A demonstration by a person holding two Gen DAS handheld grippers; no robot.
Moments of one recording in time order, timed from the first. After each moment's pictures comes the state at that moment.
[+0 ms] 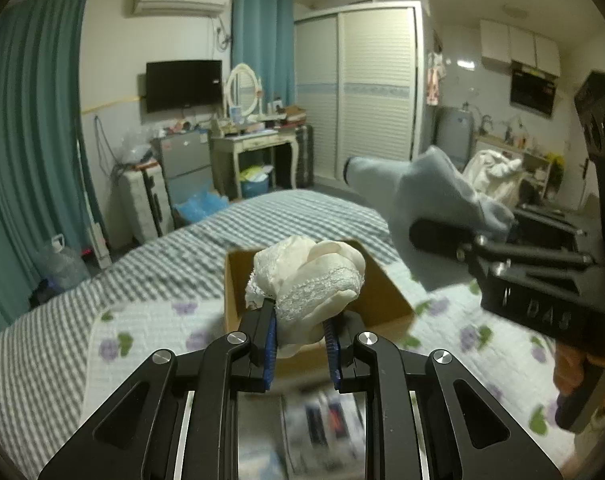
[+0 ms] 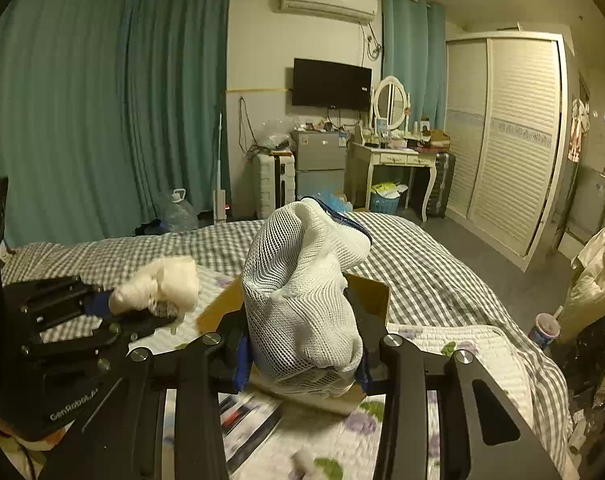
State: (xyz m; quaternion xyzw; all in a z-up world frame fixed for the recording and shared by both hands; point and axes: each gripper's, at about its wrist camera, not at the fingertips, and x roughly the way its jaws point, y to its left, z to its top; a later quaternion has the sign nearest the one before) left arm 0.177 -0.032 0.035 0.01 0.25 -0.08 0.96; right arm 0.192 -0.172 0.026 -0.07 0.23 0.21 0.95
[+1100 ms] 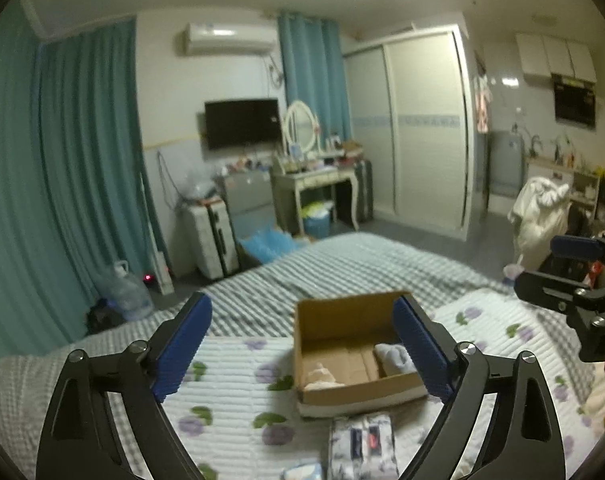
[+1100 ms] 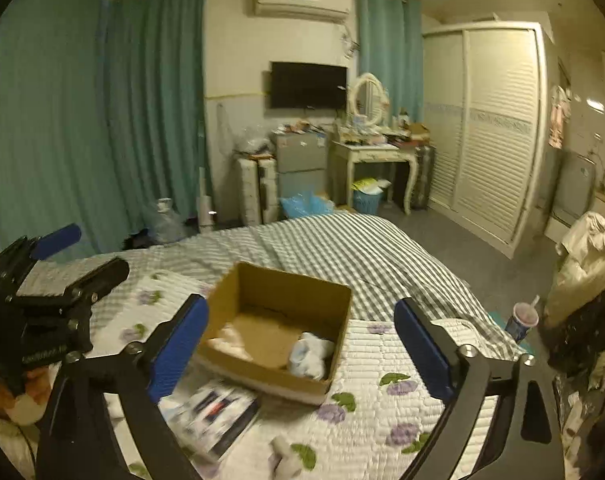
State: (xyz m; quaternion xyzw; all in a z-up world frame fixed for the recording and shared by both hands) left arm 0.099 -0.018 0.117 0.03 0.18 0.03 0.98; right arm 0.160 -0.228 0.088 -0.05 0.24 0.20 0.95
